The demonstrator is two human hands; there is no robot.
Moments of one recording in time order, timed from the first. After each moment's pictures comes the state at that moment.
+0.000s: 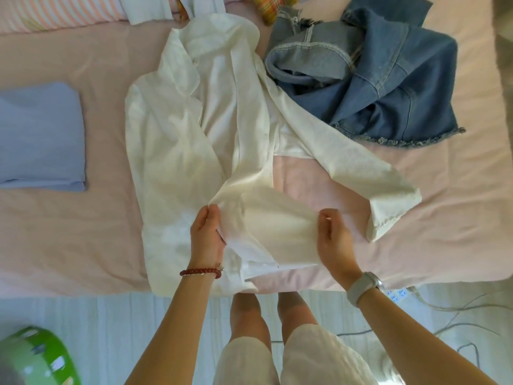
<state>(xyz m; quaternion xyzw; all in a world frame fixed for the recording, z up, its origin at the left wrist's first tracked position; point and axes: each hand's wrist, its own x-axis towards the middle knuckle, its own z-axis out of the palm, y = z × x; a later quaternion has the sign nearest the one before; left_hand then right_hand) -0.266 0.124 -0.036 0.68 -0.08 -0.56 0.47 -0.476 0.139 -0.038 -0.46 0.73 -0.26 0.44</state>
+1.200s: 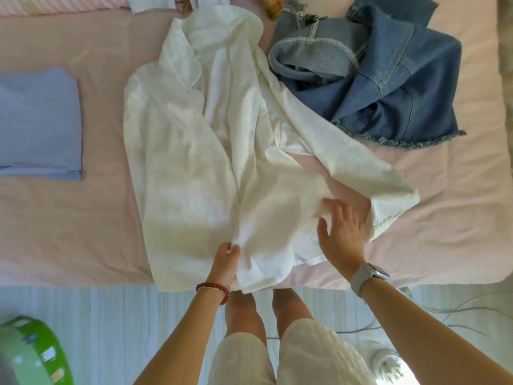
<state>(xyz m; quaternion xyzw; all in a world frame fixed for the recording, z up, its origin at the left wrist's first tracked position) -0.282 0.187 -0.084 0.76 -0.09 -0.62 0.17 -0.502 0.142 -0.070 -0.62 0.73 -0.09 0.25</state>
